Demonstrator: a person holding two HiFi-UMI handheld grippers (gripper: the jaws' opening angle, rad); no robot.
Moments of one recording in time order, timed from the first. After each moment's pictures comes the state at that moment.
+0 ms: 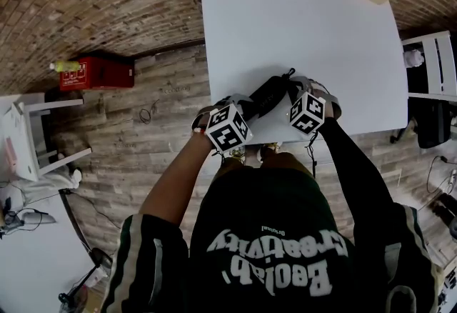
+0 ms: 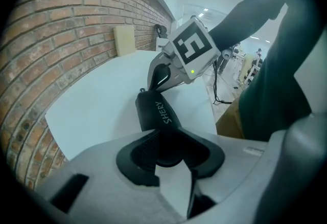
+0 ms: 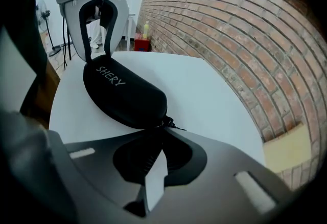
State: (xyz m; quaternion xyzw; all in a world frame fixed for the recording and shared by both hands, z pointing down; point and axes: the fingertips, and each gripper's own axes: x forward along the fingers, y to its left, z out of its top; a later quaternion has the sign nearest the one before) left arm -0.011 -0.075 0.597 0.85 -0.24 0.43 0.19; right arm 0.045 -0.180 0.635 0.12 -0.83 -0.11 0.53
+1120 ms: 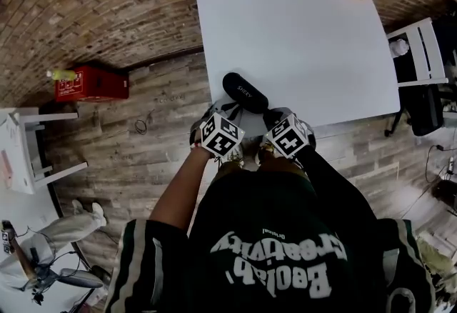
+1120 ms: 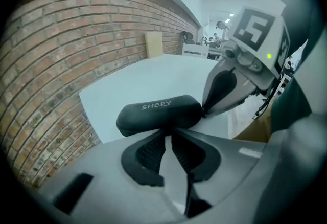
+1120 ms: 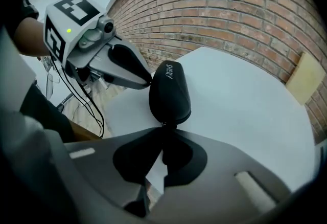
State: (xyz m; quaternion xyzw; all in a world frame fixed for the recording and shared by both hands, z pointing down) left arm -0.057 -0.047 0.609 0.80 -0.40 0.40 0.19; right arm 0.015 -0.035 0.624 0.16 -0.85 0.14 0.48
